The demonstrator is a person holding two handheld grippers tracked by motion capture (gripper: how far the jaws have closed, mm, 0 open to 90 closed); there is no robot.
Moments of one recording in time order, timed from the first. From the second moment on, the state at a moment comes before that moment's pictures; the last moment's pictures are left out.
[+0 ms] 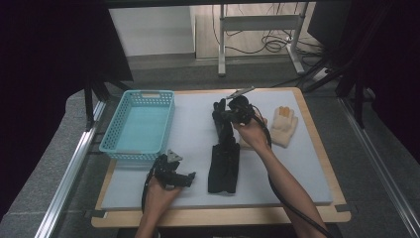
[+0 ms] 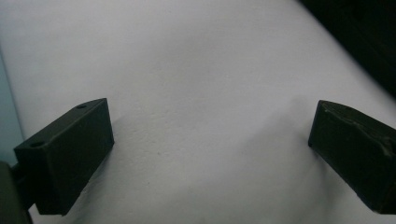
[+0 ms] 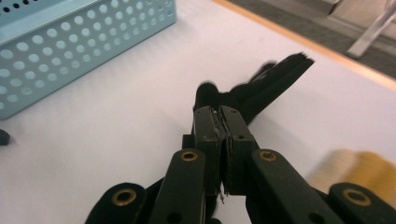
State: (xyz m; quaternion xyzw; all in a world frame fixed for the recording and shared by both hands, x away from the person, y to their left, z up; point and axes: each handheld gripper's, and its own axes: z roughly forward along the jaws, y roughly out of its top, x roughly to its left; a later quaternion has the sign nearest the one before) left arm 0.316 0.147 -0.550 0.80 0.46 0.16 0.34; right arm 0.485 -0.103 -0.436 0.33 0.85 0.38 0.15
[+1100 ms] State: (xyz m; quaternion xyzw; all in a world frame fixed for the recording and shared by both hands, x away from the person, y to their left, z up) left arm 0.316 0.146 -0.550 0.80 0.47 0.16 0.34; right arm 0.502 -0.041 -0.515 0.26 0.89 0.35 0.12
